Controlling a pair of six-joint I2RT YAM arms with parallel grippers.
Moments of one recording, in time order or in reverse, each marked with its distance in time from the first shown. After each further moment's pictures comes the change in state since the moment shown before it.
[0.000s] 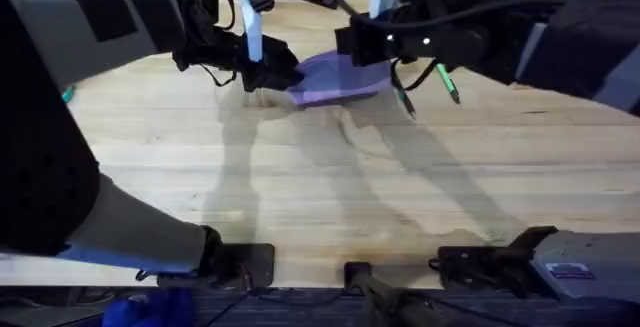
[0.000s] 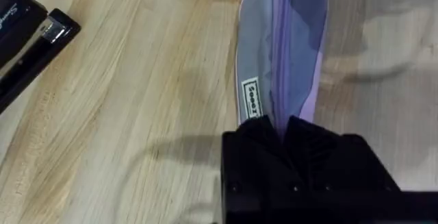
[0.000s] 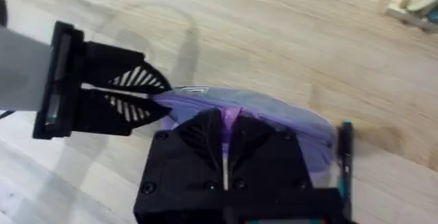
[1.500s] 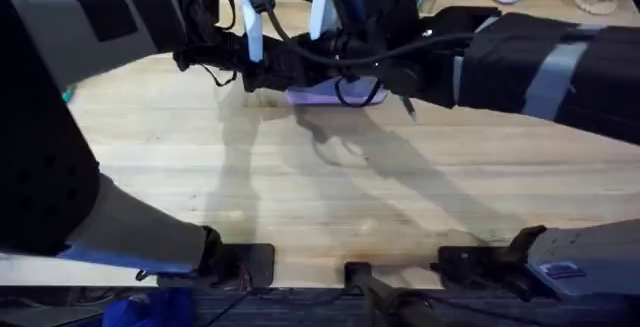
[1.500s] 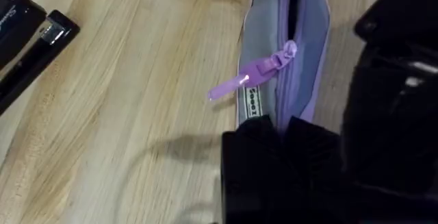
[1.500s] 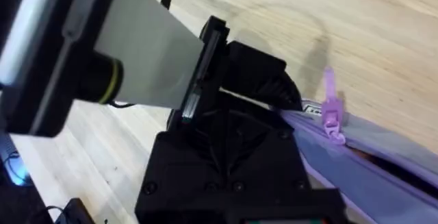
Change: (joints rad) left arm -0.002 0.000 0.000 0.000 -0.003 0.002; right arm 0.156 0.113 0.005 0.231 -0.197 0.116
